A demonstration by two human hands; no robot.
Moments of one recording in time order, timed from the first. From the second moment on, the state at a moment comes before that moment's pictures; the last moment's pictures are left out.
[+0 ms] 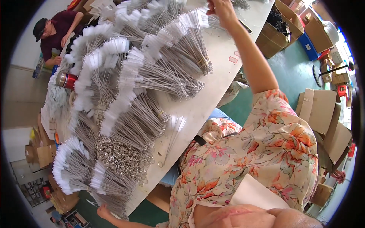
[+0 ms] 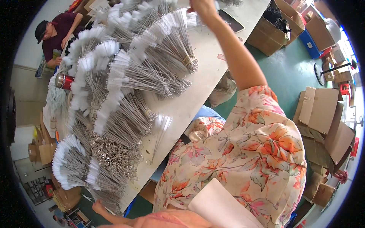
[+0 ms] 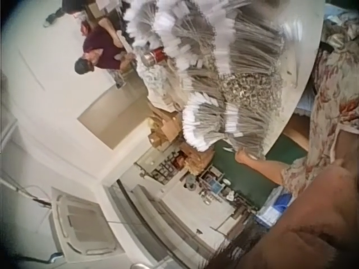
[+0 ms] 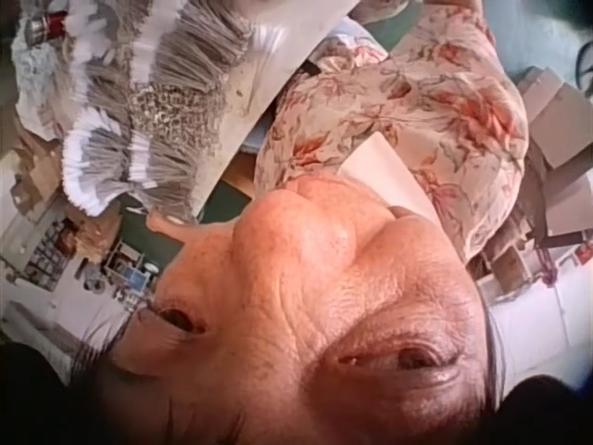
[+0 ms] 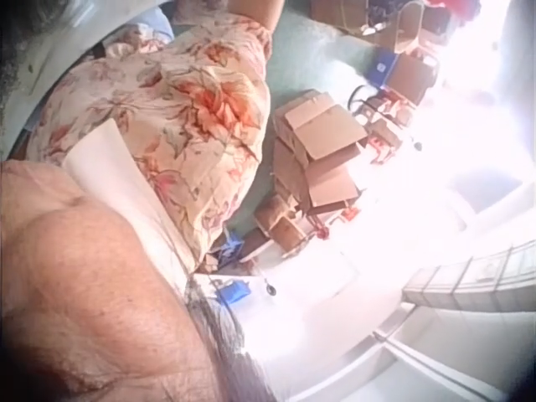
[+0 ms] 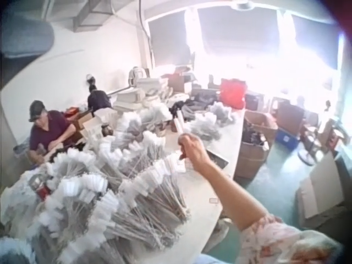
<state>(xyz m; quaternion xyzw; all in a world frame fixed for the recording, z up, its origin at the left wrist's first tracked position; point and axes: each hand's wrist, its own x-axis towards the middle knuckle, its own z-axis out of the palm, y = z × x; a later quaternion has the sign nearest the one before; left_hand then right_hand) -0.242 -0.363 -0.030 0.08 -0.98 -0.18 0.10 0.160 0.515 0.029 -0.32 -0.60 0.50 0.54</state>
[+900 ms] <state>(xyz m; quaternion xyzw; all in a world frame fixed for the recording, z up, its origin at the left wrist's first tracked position) -0.091 -0.078 0.047 0.00 -0.66 -0.75 0.00 0.148 0.483 0.072 -0.32 -0.76 0.10 0.56</state>
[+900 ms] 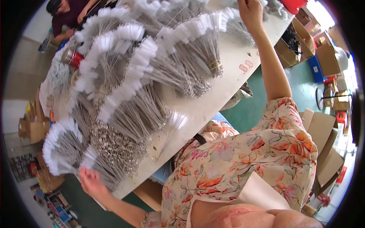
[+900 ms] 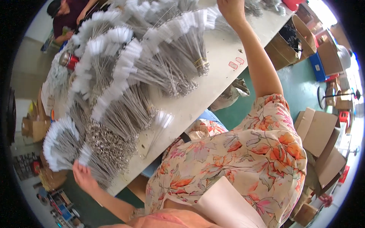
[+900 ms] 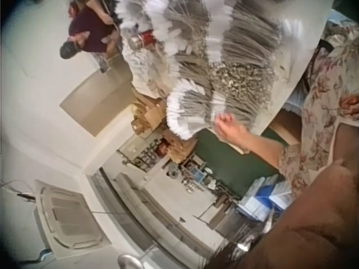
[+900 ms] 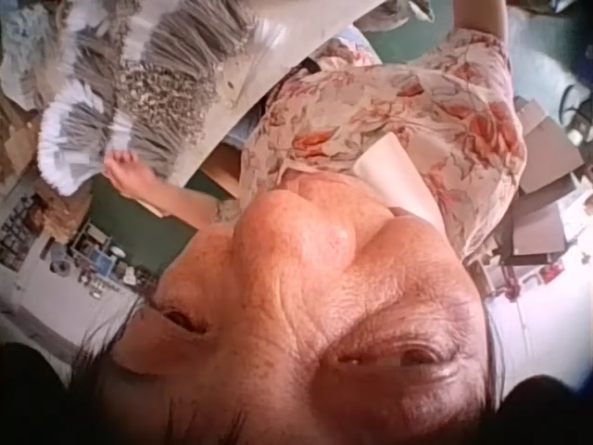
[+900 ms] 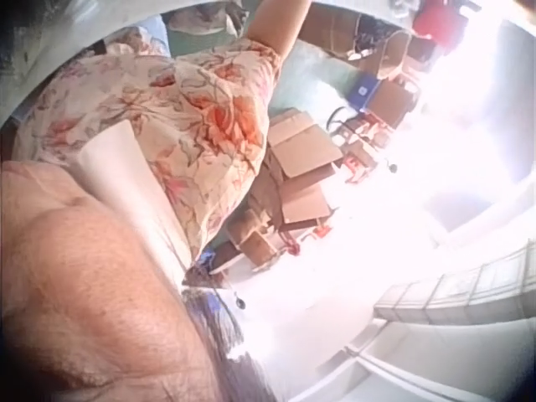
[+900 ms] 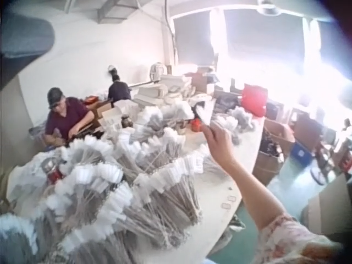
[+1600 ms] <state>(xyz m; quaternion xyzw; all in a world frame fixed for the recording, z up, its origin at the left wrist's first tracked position) -0.006 0.070 -0.034 -0.50 -0.63 -0.54 0.24 0.039 0.194 -0.018 -0.08 -0.38 0.92 0.05</state>
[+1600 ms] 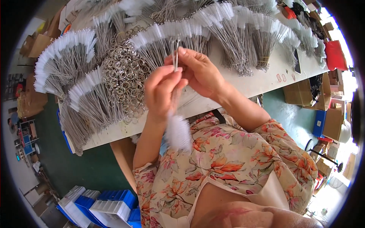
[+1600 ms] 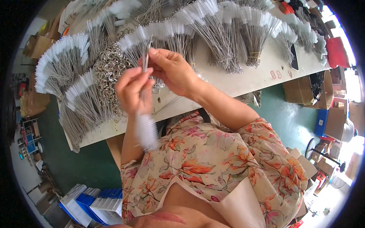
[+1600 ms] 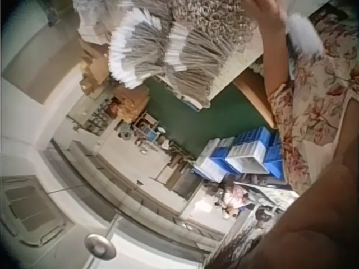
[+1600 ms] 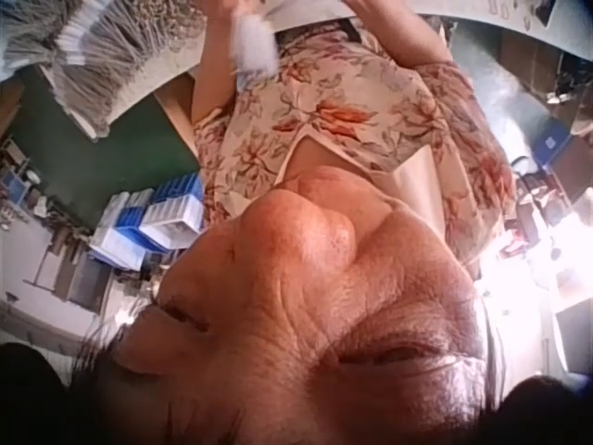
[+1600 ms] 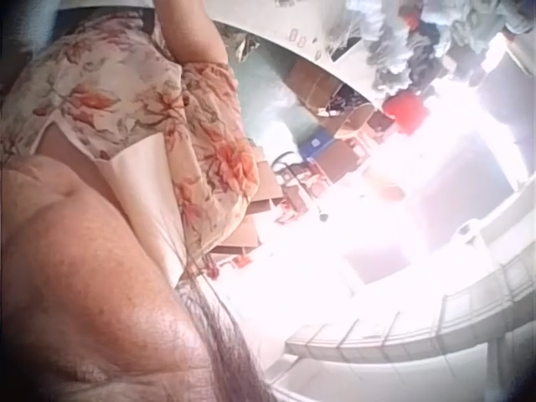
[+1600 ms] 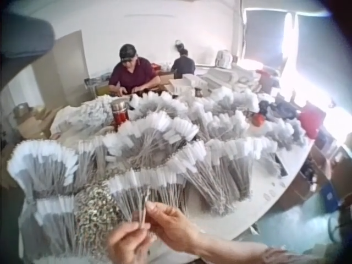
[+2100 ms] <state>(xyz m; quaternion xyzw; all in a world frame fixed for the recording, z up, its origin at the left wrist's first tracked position) -0.012 0.032 0.019 -0.46 -0.61 -0.64 -0.10 0.064 0.175 0.005 0.09 -0.78 0.62 0.00</state>
